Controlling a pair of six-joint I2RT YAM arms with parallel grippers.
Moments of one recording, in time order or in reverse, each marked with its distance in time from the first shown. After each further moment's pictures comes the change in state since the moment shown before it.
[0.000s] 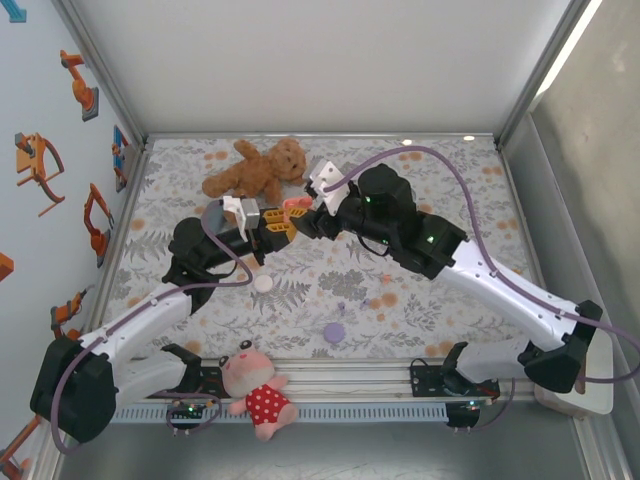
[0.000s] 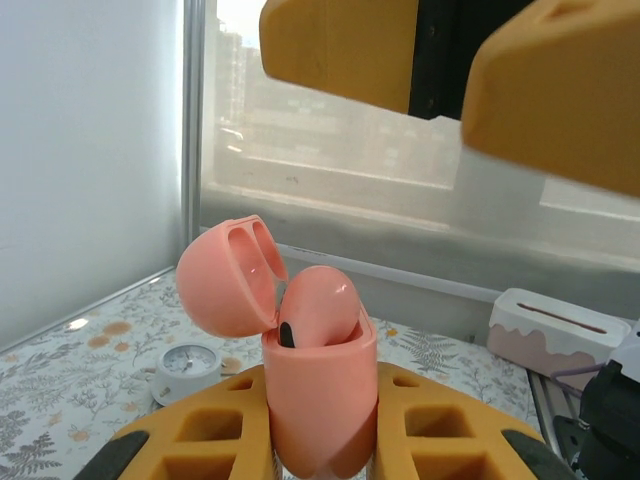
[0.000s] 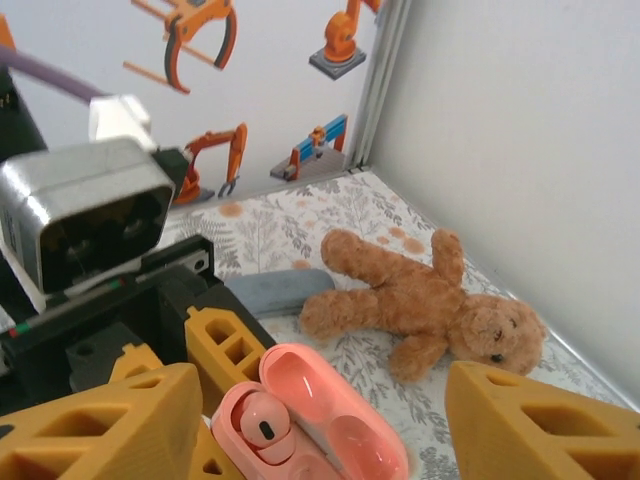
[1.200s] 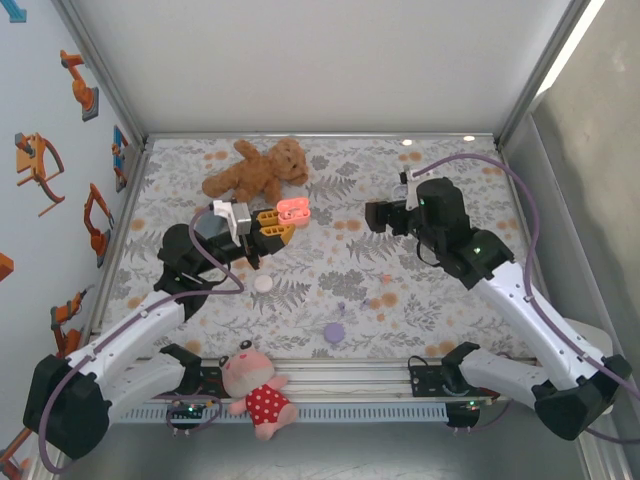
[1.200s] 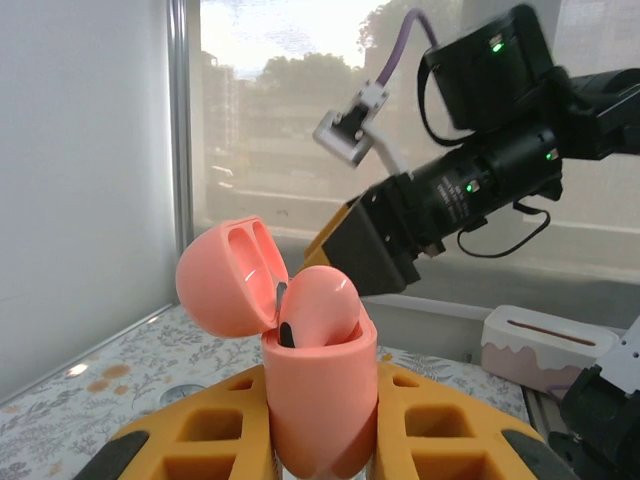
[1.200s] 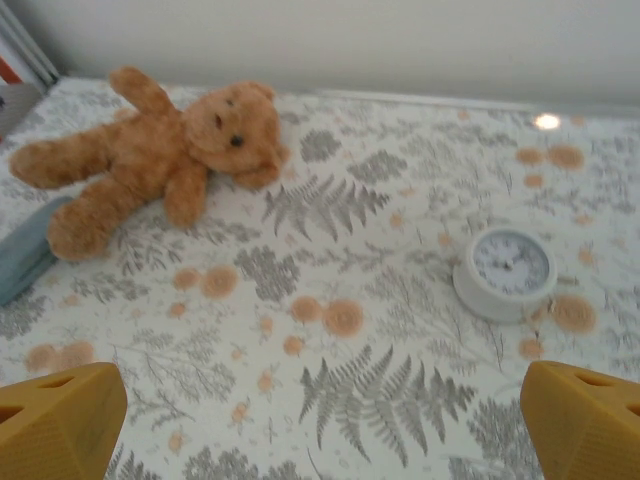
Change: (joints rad) left arm -0.012 -0.098 0.000 -0.019 0.000 0.011; right arm -0.380 -0.233 -0.290 -0.246 0.175 0.446
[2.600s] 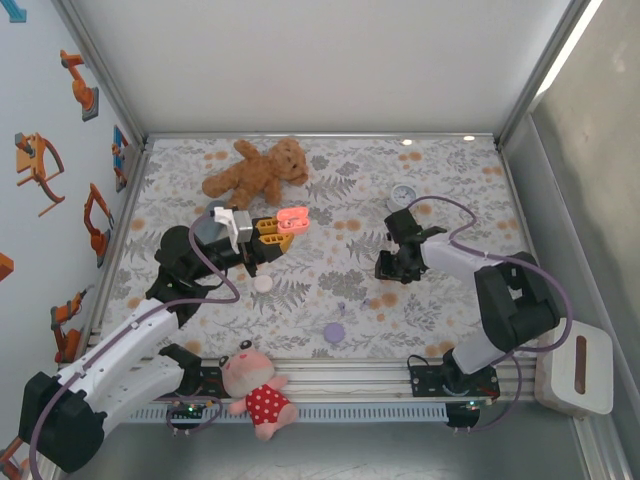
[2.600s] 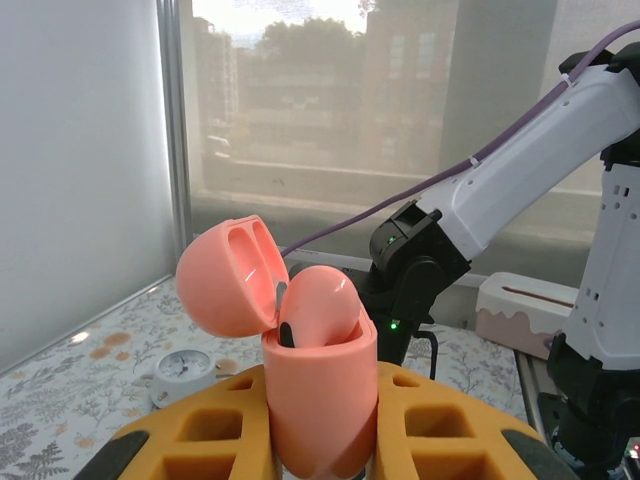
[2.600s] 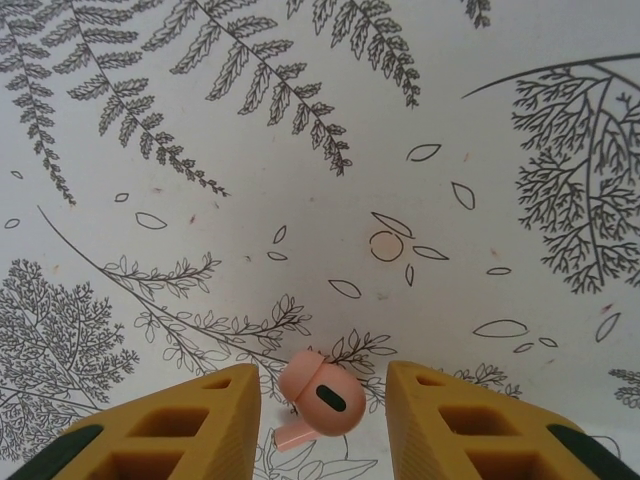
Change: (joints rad) left arm -0.008 -0.085 0.003 -0.191 -0.002 0.080; right arm -0.138 0.520 -0.264 0.014 -0.269 0.207
